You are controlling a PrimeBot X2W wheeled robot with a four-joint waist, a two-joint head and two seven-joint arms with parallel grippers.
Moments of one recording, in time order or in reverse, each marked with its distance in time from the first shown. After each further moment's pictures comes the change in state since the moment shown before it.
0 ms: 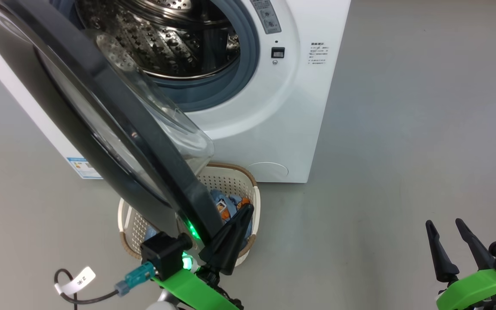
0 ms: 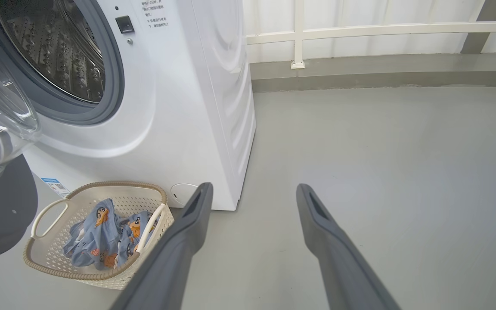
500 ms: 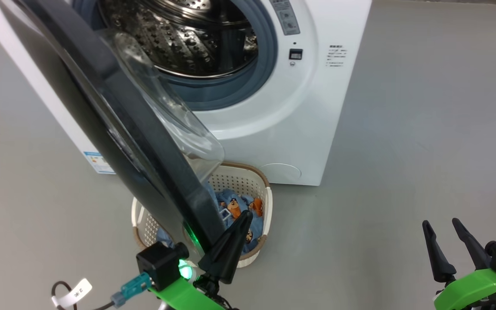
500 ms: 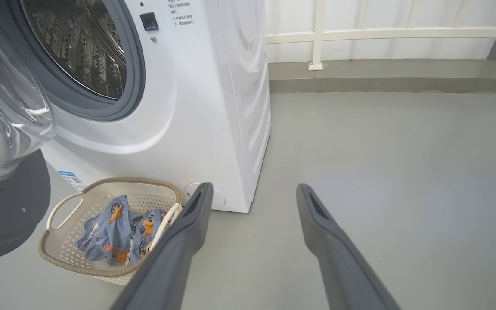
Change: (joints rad) left arm 0.052 -0.017 0.033 -0.026 -0.001 -0.012 0.000; right arm -0.002 -0.003 0.014 -0.001 -0.007 0.000 0.000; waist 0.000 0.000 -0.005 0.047
